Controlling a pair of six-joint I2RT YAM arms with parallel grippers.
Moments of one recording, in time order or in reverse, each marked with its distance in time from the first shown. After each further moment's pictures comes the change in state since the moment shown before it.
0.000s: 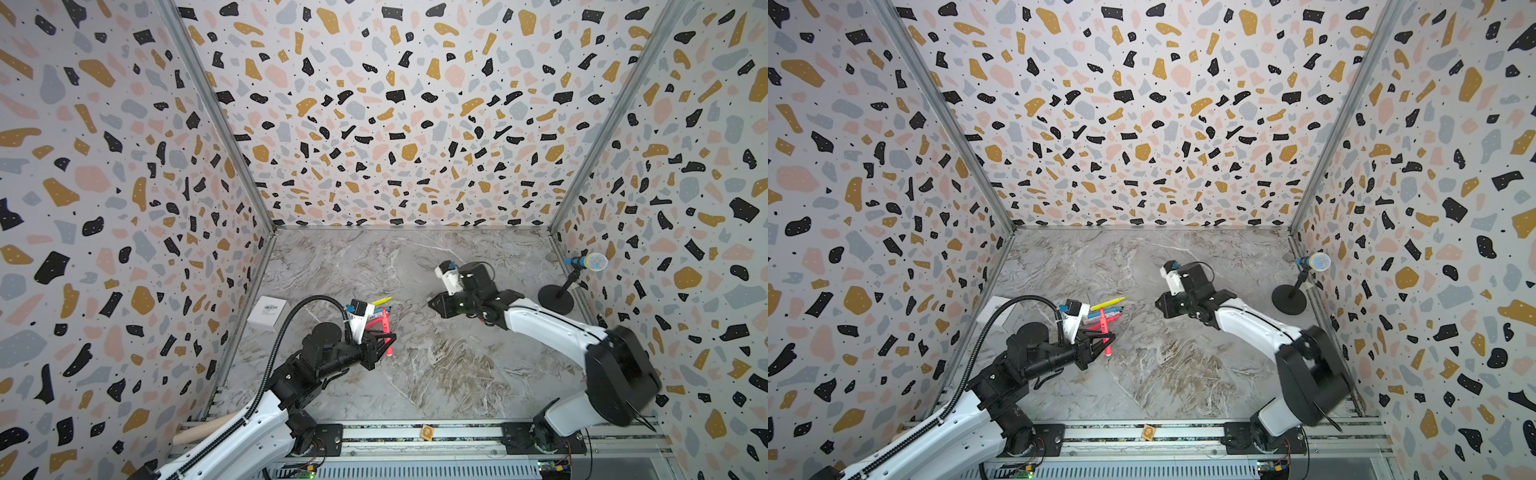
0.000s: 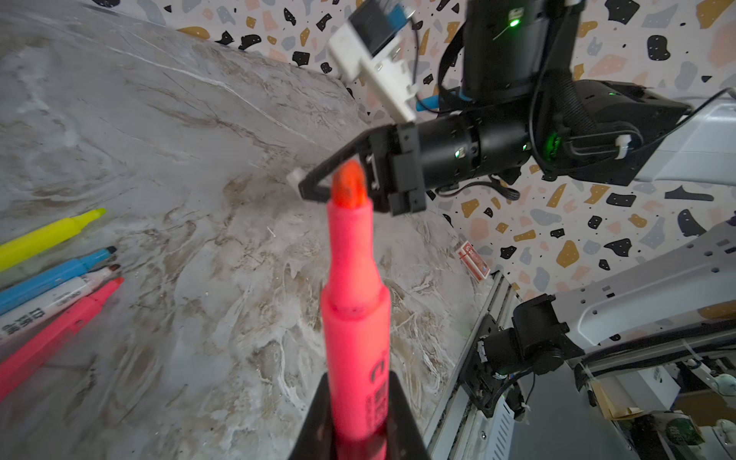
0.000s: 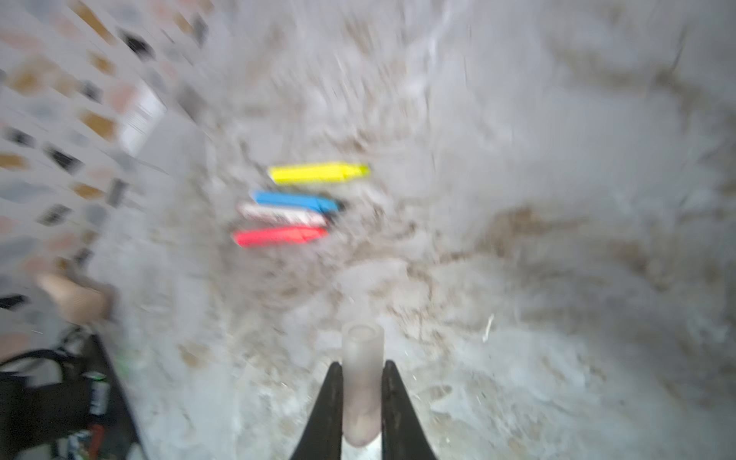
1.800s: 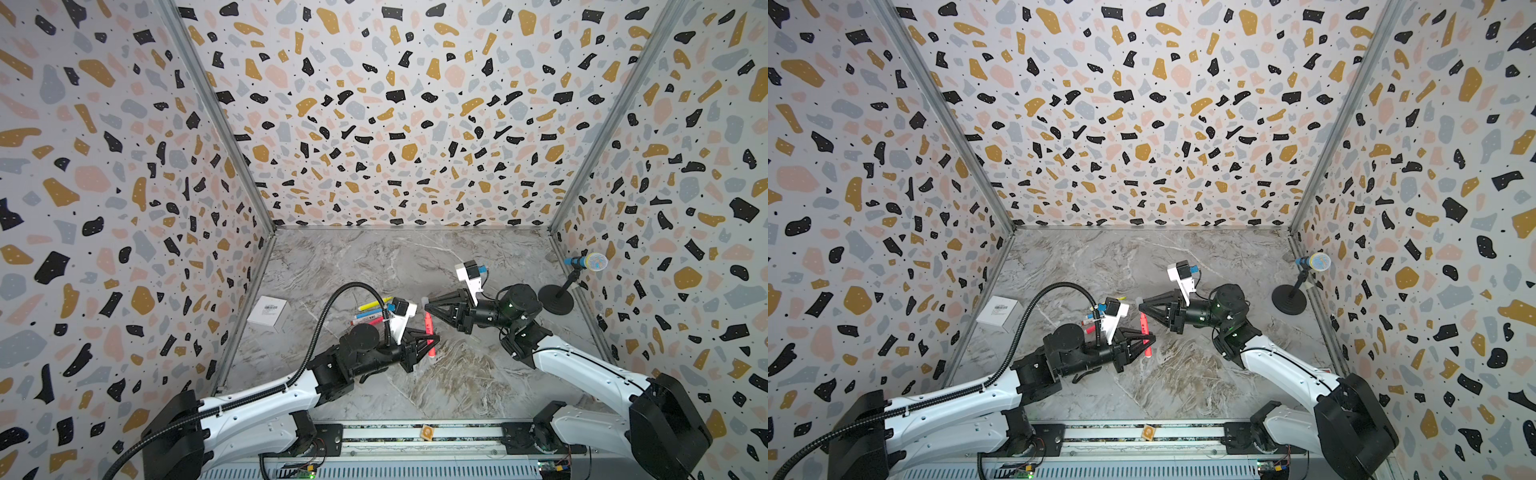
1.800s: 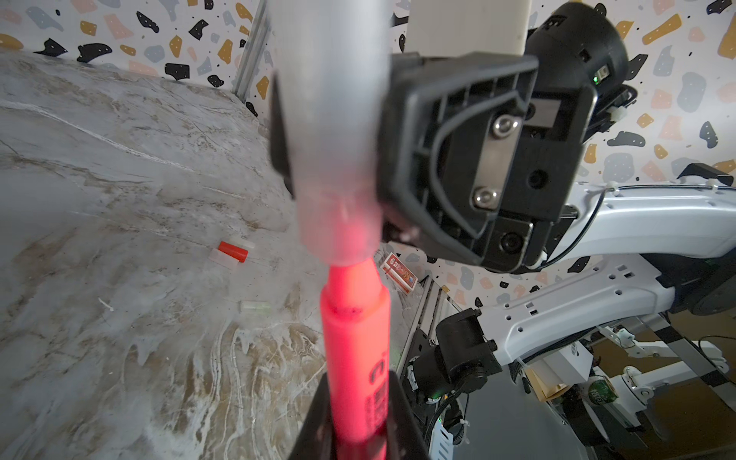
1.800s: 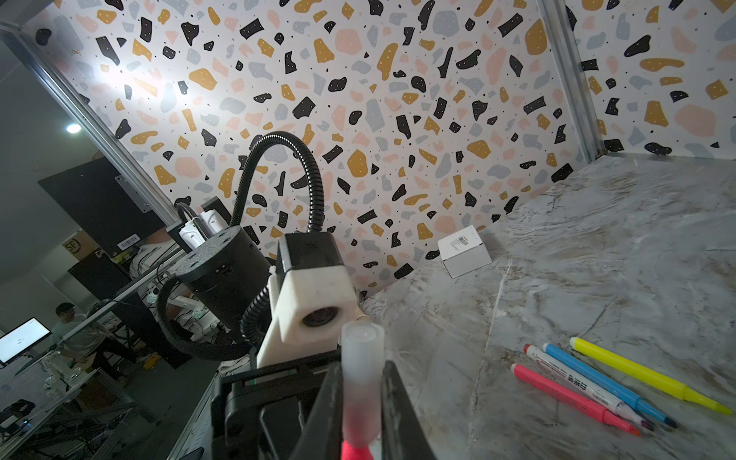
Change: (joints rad) left arm -0.289 0.335 0.094 0.410 -0.118 -0.059; right arm 0.038 -0.246 -0.317 0.887 -0.494 0.348
